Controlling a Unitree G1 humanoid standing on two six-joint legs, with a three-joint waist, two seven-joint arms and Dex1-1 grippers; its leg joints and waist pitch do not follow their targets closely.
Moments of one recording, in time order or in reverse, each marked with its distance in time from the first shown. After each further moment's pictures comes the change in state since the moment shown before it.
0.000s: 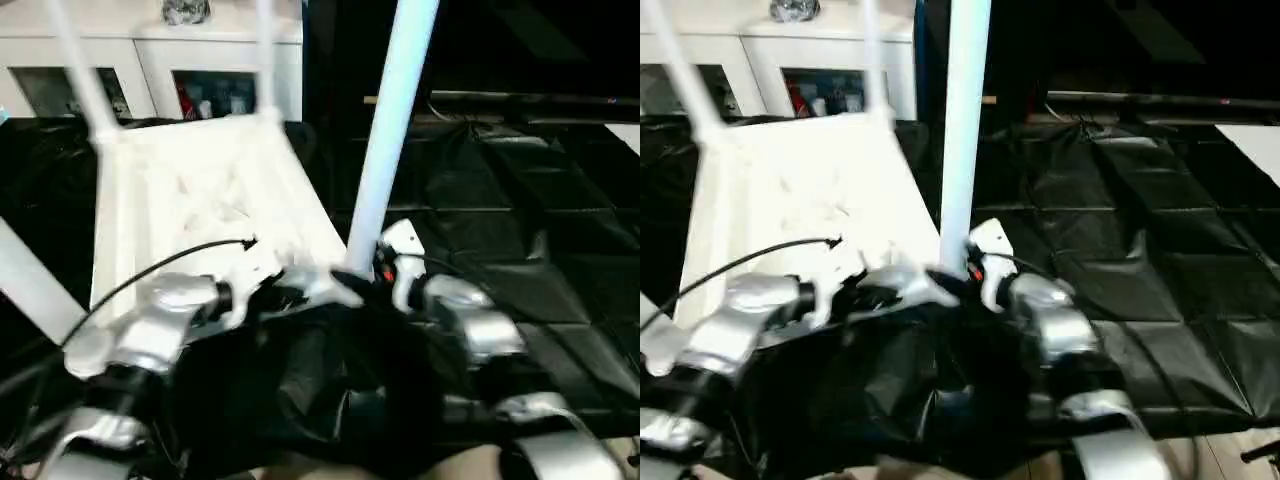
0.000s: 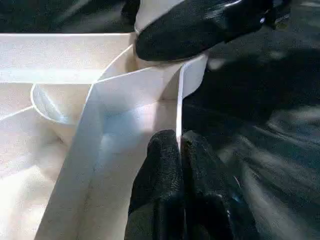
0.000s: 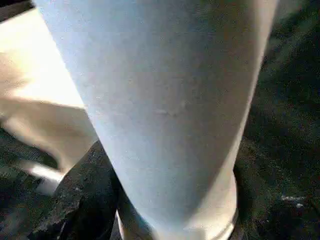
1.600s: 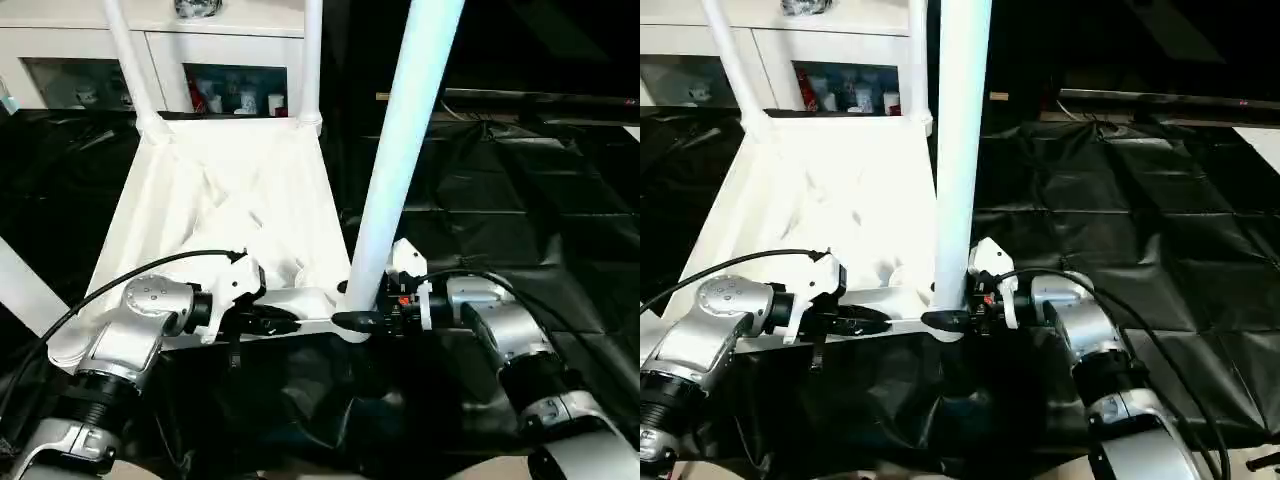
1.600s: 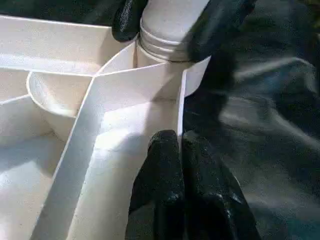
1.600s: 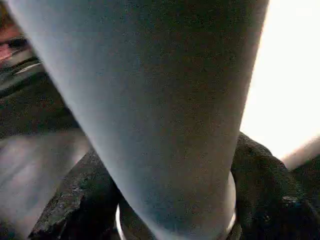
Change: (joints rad) left arm 0.057 0.124 -0.002 -0.055 -0.089 -0.030 -0.276; right arm 0.051 -0.155 0.111 -0.082 0.028 -0.027 0.525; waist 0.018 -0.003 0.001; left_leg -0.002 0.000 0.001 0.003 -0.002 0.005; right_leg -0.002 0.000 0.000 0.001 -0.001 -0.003
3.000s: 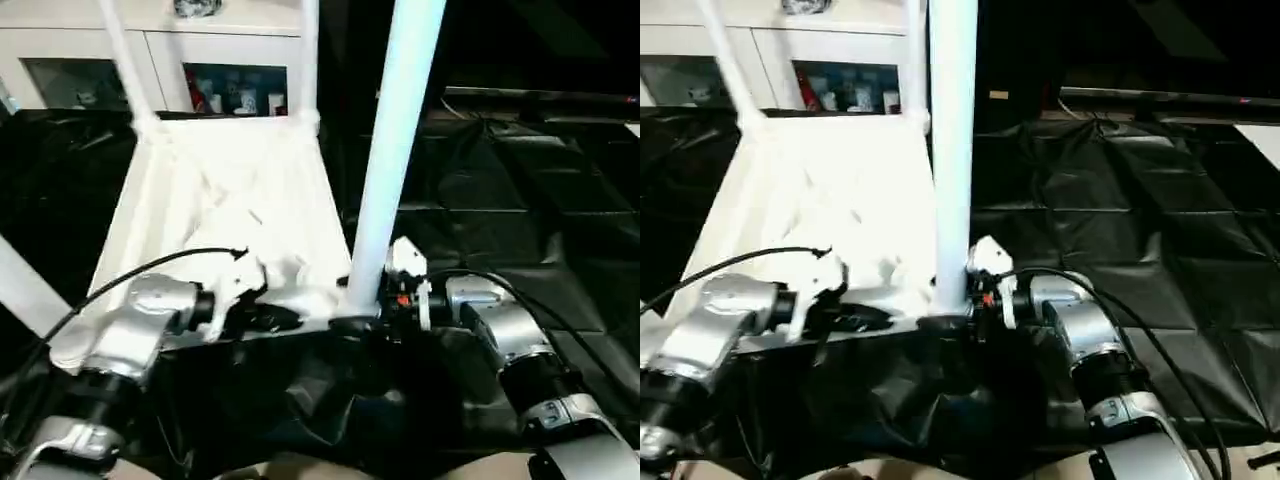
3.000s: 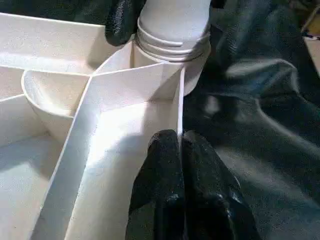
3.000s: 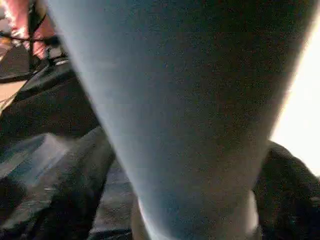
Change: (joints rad) left arm 0.007 0.029 -0.011 -0.027 -0.033 0.016 -0.105; right arm 0.008 -0.074 0.060 -0.082 0.033 0.040 0.185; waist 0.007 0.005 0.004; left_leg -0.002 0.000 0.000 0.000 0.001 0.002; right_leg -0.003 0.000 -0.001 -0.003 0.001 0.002
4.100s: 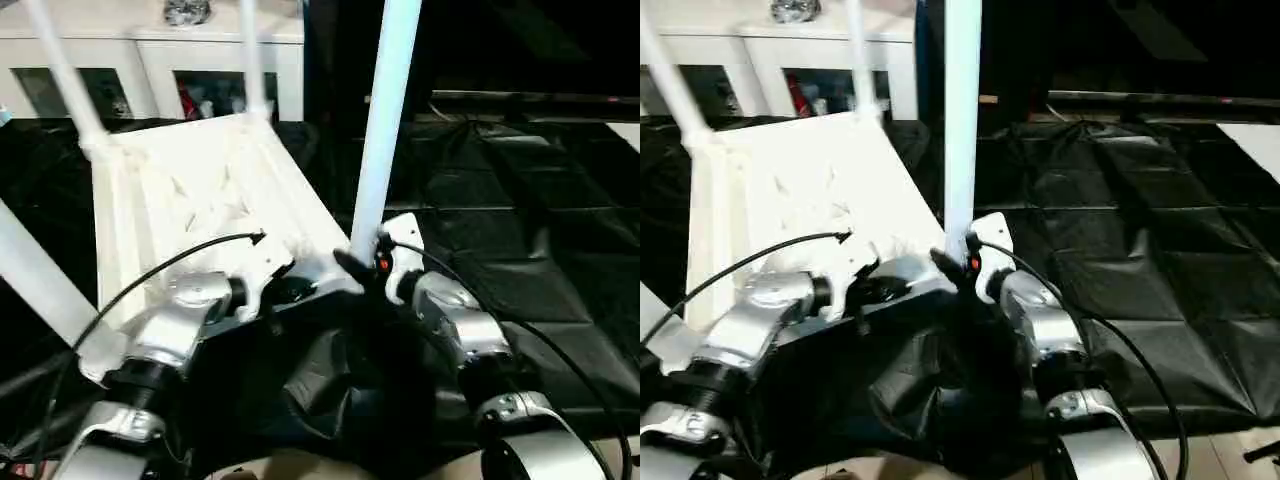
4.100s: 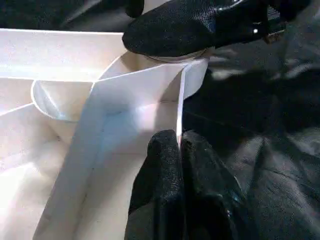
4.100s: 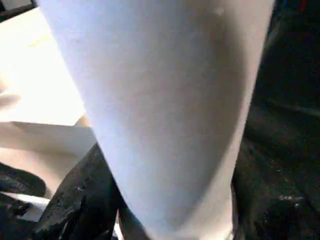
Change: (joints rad) left arm -0.084 -0.192 0.019 0.094 0.112 0.061 0.402; right arm -0.053 0.229 -0.181 0.169 -0.048 -0.051 -0.759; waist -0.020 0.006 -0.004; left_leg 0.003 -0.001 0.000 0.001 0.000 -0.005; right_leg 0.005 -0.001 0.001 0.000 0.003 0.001
